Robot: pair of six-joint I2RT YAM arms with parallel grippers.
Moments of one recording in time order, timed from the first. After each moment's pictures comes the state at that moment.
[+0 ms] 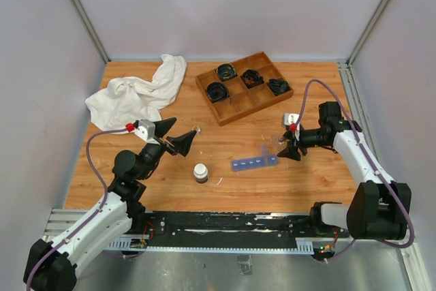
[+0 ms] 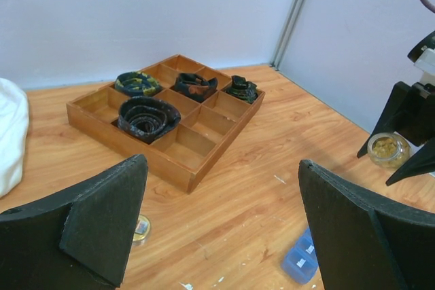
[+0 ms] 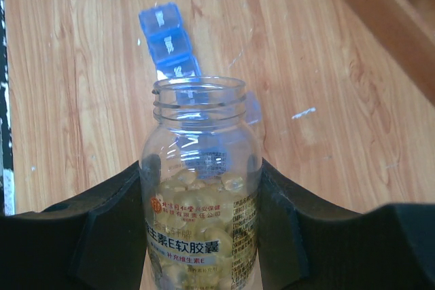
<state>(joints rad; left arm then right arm) -0.49 0.60 0.21 0.65 0.09 -0.26 0.00 1.23 0.86 -0.86 -1.02 -1.24</state>
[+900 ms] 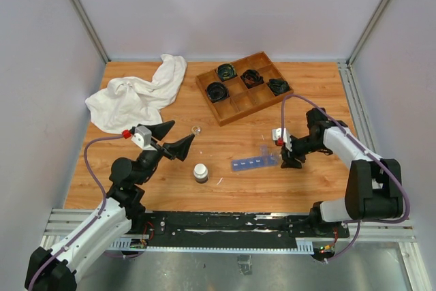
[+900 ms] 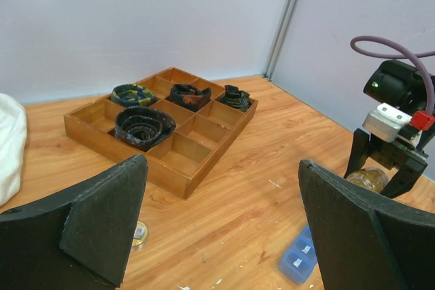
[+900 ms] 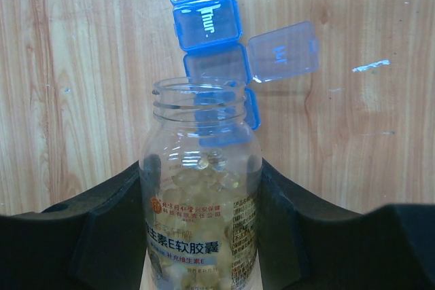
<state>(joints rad) -0.49 0.51 0.14 0.68 0.11 -0.25 0.05 1.39 0.80 -0.86 -0.78 -1.44</state>
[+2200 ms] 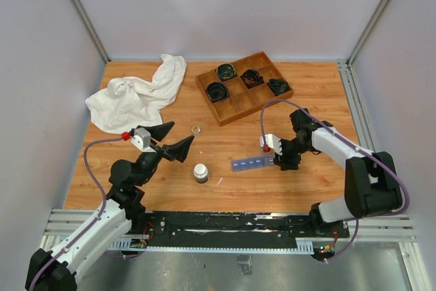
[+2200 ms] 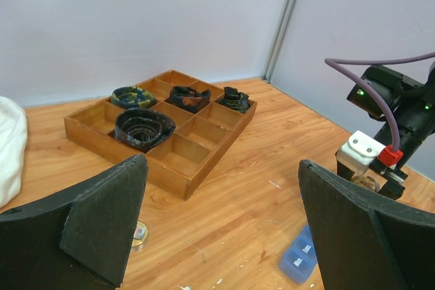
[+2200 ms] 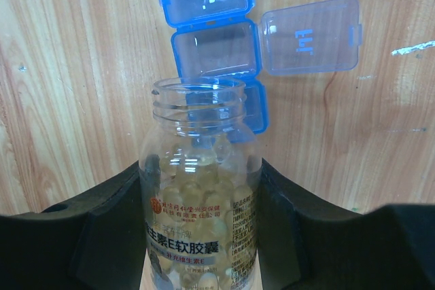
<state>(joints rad) -0.49 0.49 0.12 0.69 0.11 -0.25 0.23 1.43 0.78 -0.76 -0.50 -1.31</state>
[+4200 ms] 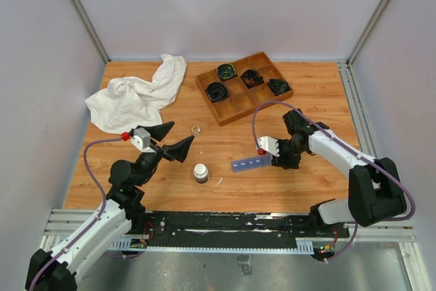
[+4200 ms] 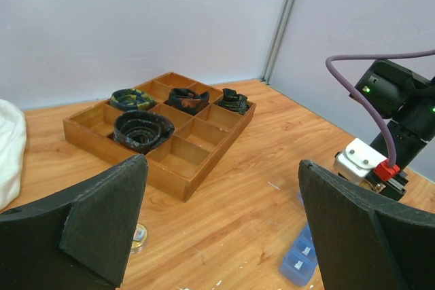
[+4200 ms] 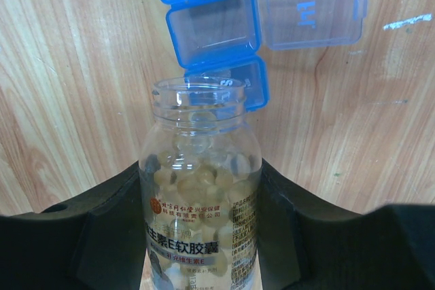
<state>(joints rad) -0.49 0.49 0.12 0.69 0.11 -0.25 0.33 1.38 0.79 -0.77 -0.30 -1.23</state>
